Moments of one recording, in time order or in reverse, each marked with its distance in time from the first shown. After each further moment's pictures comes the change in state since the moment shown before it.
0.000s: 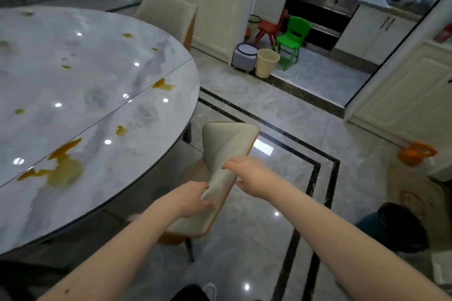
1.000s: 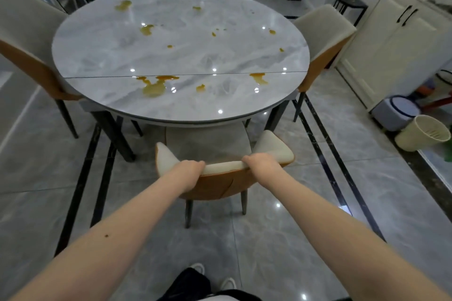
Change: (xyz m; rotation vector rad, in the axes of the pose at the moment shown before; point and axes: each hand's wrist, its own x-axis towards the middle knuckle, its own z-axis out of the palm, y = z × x) left_hand 0.024 0.111 0.042 -0.146 0.249 -0.813; right_hand 0.080 0.108 0.005 -0.422 -0.238 -0.552
